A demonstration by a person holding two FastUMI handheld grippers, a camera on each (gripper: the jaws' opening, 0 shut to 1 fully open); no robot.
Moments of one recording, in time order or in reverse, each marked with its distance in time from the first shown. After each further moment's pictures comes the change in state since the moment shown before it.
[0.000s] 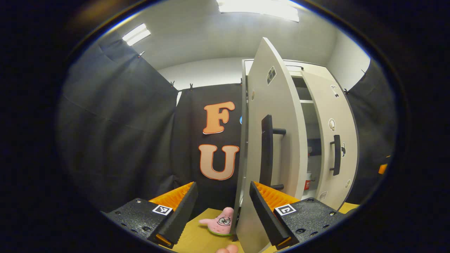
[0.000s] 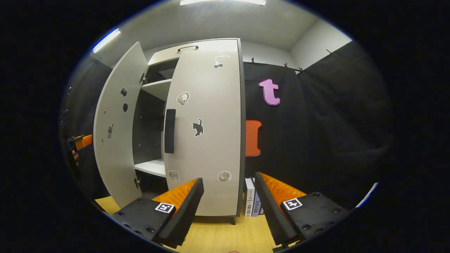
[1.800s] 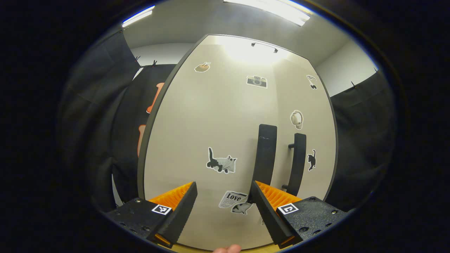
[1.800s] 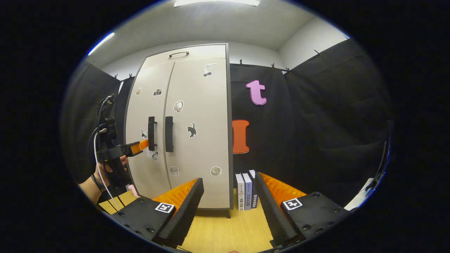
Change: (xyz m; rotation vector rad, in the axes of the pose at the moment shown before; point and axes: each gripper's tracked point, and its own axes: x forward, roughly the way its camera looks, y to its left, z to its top) left arm 0.067 -0.154 -0.015 -0.175 0.055 -0.287; right arm -0.024 -0.010 0.002 0.035 0.015 -0.090
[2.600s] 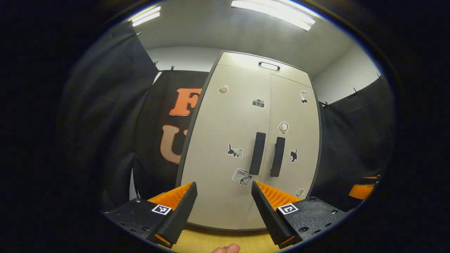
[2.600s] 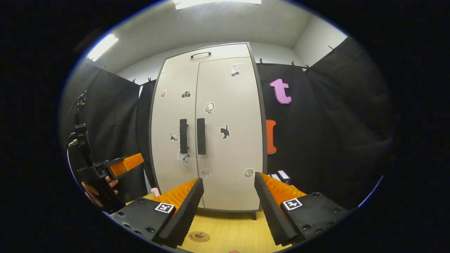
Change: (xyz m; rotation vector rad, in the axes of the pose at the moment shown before) left arm -0.133 0.021 0.006 -0.031 0.012 0.120; right arm -0.005 0.051 0.000 0.037 0.000 0.198
